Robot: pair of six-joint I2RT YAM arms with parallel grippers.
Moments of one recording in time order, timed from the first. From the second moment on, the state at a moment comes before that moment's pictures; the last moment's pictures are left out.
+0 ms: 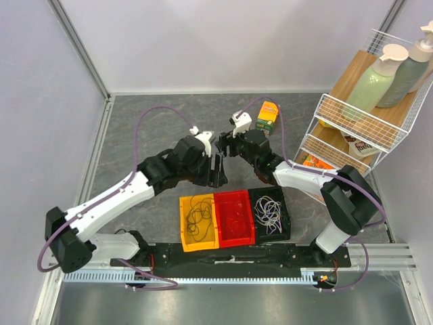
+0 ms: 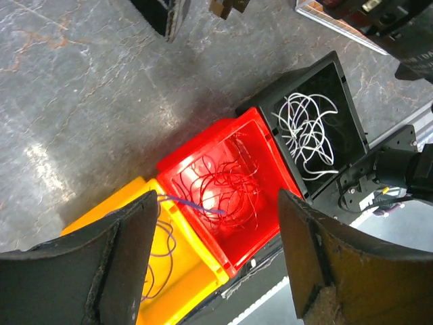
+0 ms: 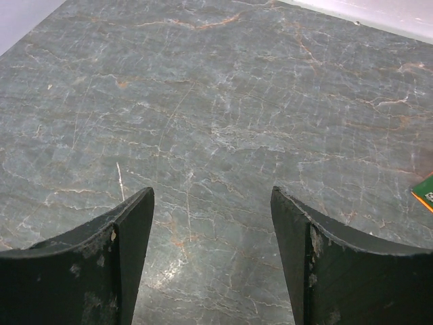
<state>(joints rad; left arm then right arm) -0.83 1.19 1.08 -0.64 0.03 -0.56 0.71 1.64 0.93 0.49 0.10 0.14</state>
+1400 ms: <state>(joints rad) -0.94 1.05 0.61 -0.64 0.03 -0.84 0.68 1.64 0.92 0.52 0.07 0.16</state>
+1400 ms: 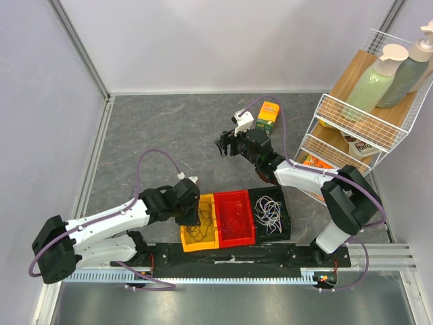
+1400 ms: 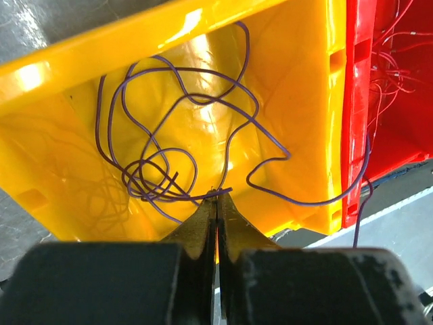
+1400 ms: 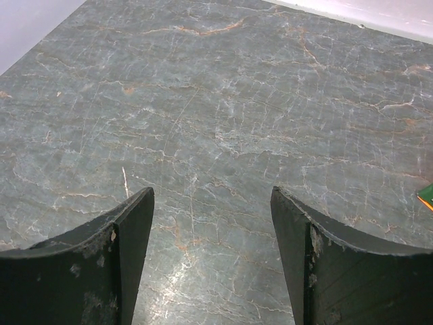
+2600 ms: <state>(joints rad) -1.16 1.16 0.81 -0.70 0.11 -0.66 0.68 1.64 0.92 0.52 0.06 0.16</state>
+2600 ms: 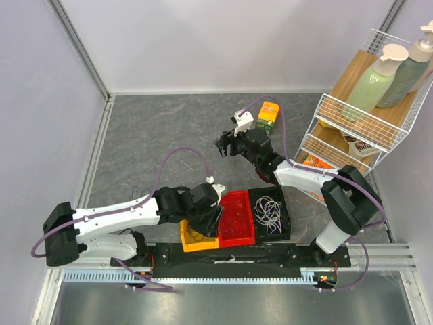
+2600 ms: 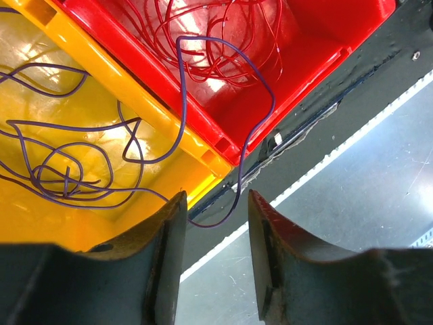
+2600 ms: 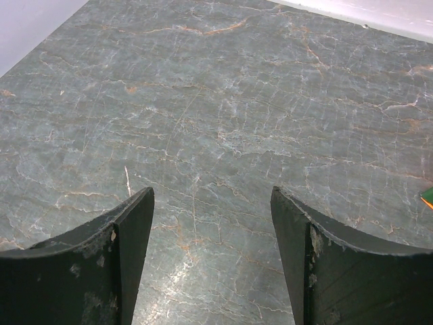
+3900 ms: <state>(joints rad) -1.17 1.43 0.98 -1.11 -0.31 -1.09 0.68 1.65 0.92 0.52 0.04 0.17</state>
